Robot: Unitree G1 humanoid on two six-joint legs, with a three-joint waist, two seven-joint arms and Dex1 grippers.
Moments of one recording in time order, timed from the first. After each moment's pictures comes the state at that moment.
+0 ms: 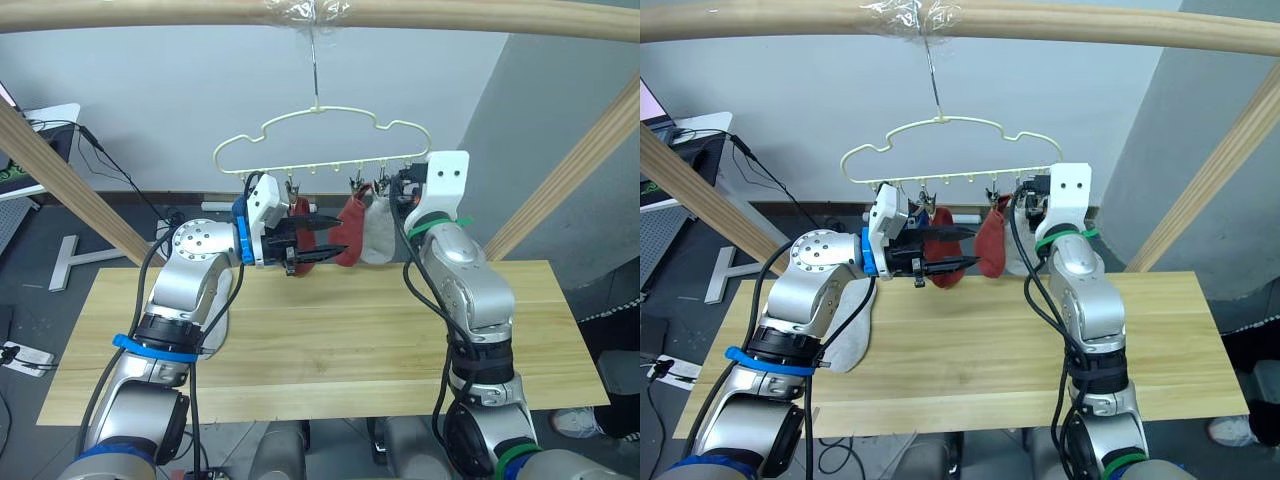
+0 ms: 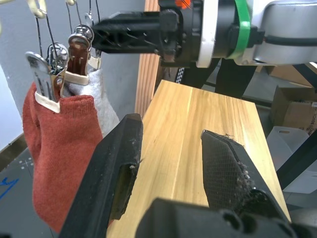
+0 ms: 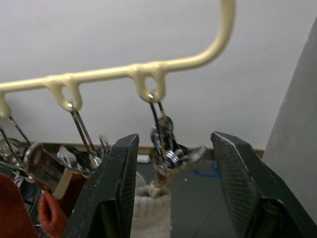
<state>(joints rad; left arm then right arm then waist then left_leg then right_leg) -0.64 0.51 -0.11 0.16 -0.31 0.12 -1.17 -0.63 0.03 -0.01 -0.20 0.06 0.70 -0.09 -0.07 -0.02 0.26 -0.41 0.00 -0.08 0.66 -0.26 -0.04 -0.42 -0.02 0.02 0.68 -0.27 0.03</state>
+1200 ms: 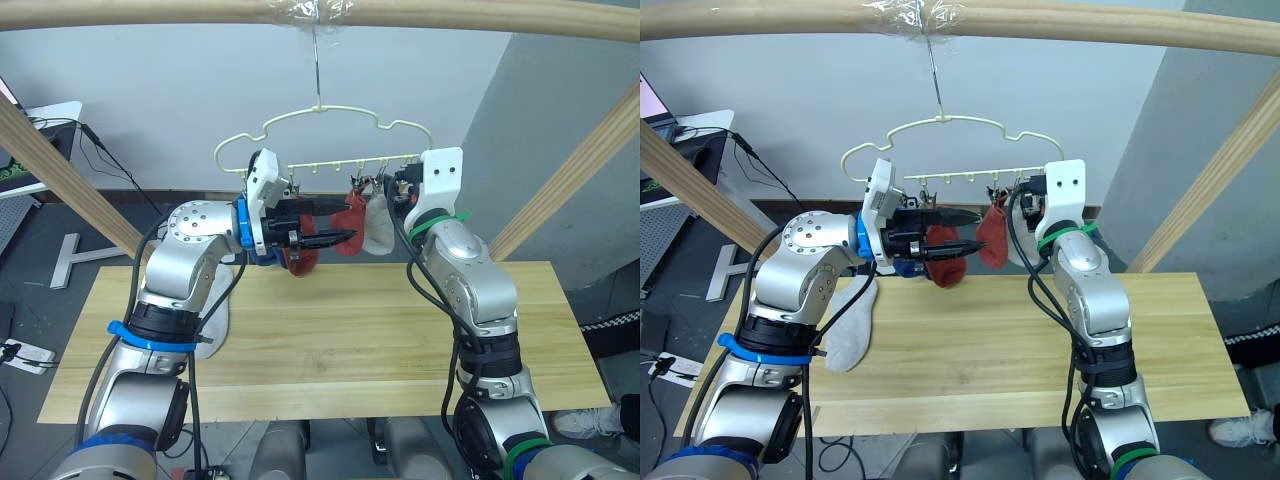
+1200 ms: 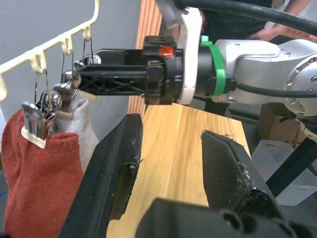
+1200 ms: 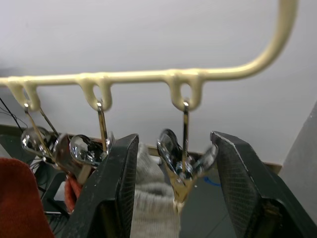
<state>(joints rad) -0.71 0.51 -0.09 0.05 -0.39 0.28 -1.15 -0.65 -0.02 0.00 -0.15 0.09 0.66 0.01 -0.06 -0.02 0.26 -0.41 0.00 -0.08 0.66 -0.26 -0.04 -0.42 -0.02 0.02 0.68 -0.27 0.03</state>
